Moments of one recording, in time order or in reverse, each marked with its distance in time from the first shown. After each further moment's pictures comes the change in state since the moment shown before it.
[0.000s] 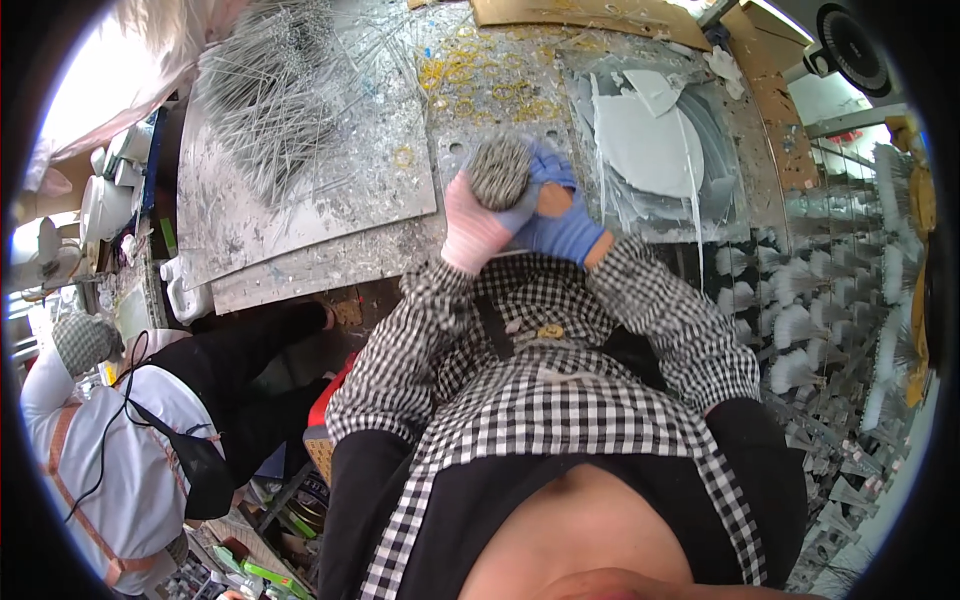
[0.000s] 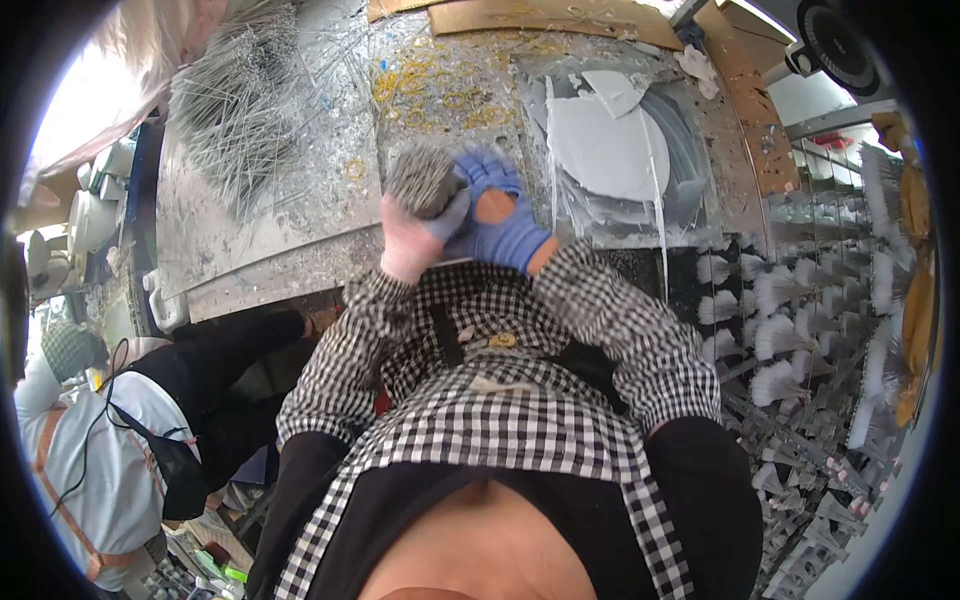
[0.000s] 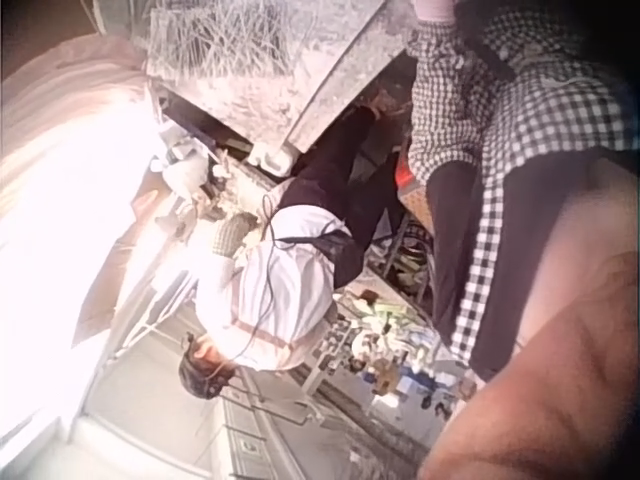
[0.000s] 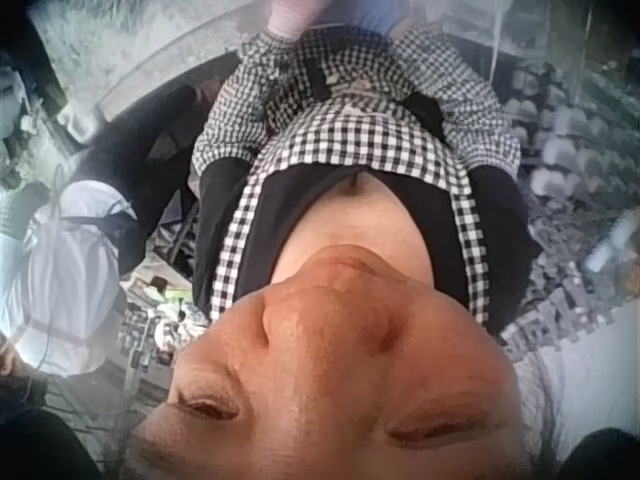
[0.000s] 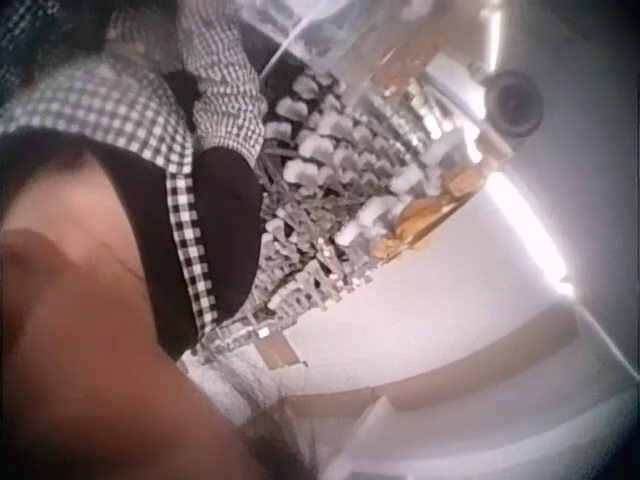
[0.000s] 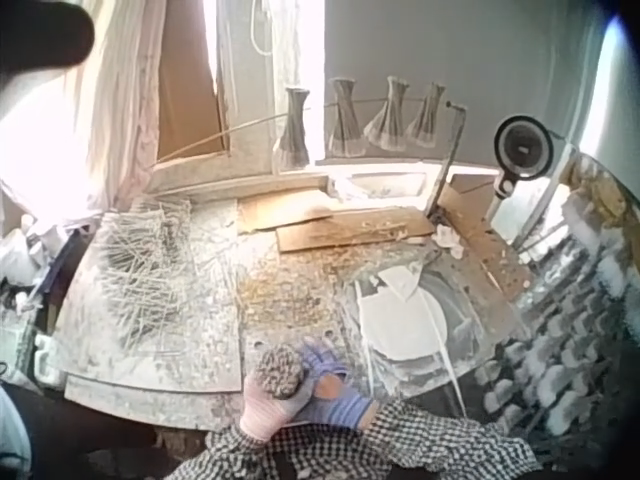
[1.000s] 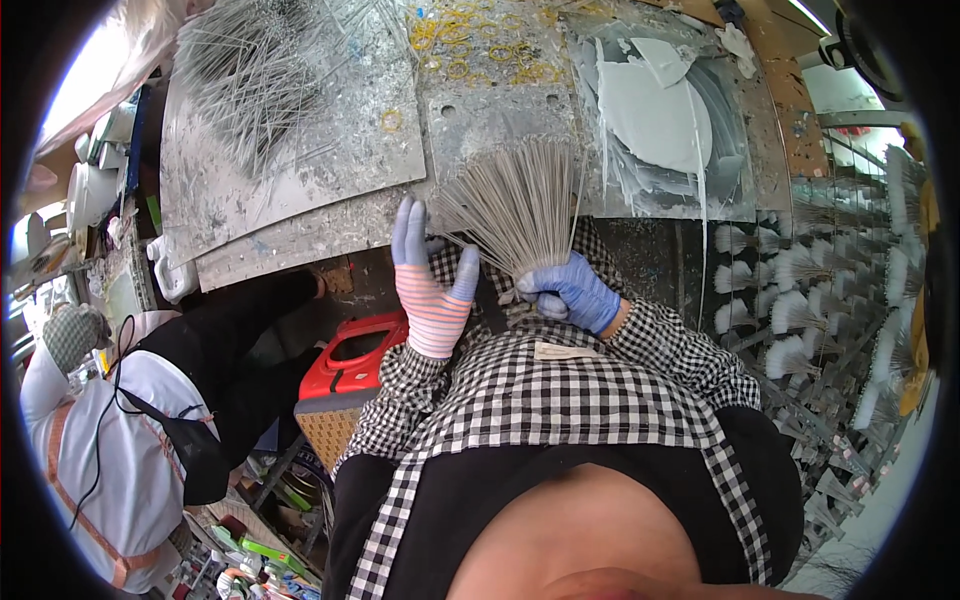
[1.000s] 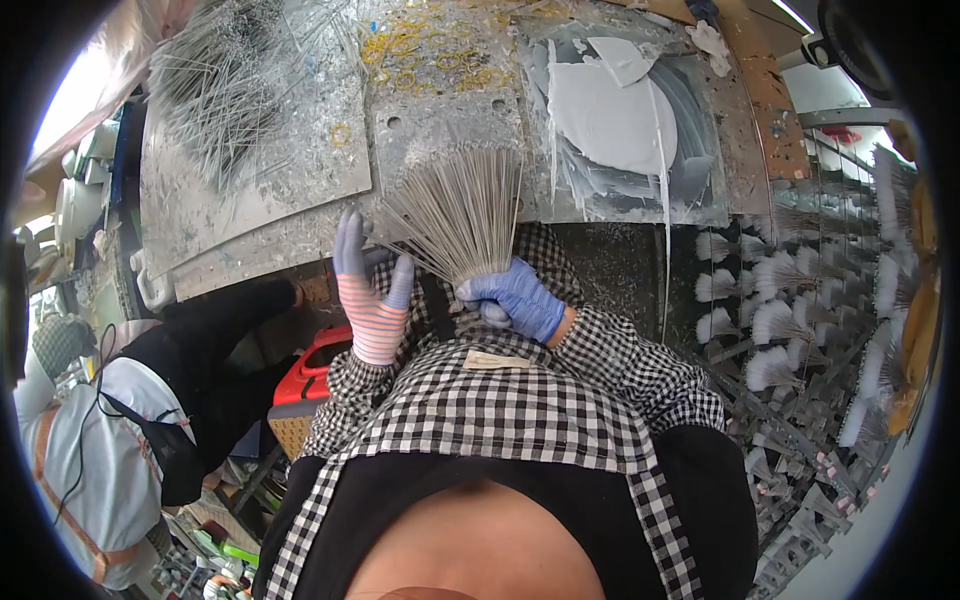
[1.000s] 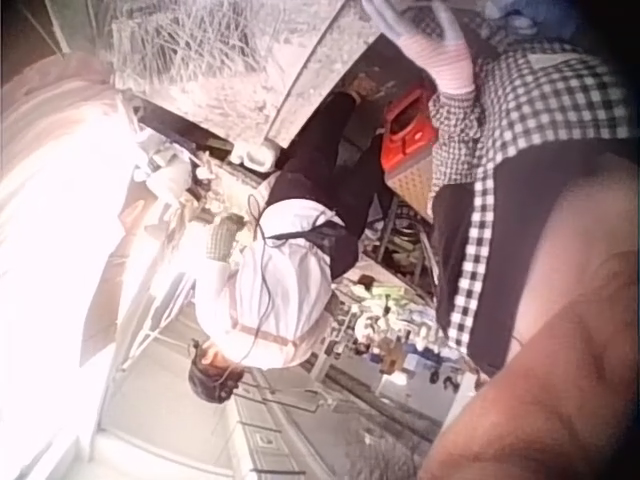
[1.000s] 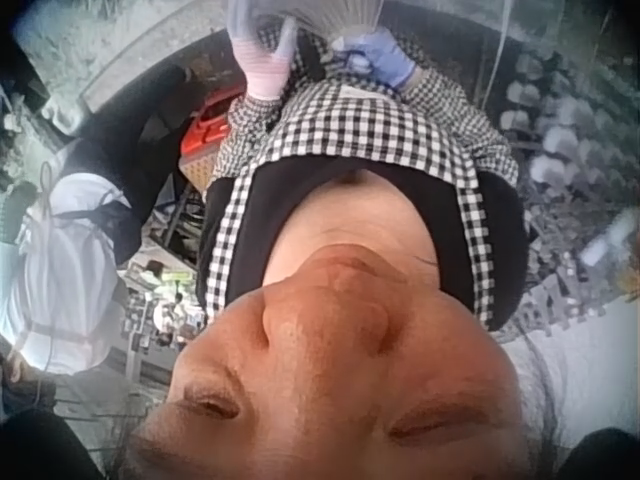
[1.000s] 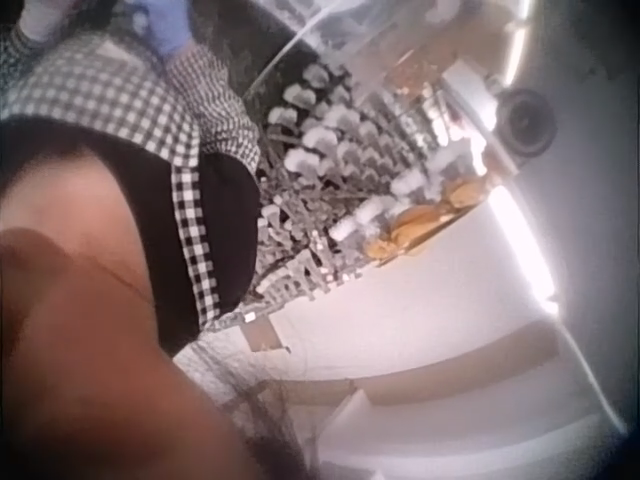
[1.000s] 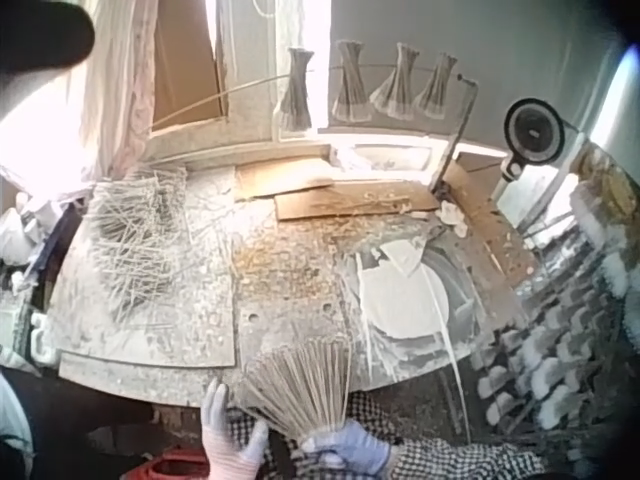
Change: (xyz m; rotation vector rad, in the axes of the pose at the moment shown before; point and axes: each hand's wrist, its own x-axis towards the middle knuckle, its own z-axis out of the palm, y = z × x) left_hand -0.116 0.033 -0.026 0.305 0.240 -0.115; right_hand -0.105 -0.072 -0.040 1.795 -0.356 1.094
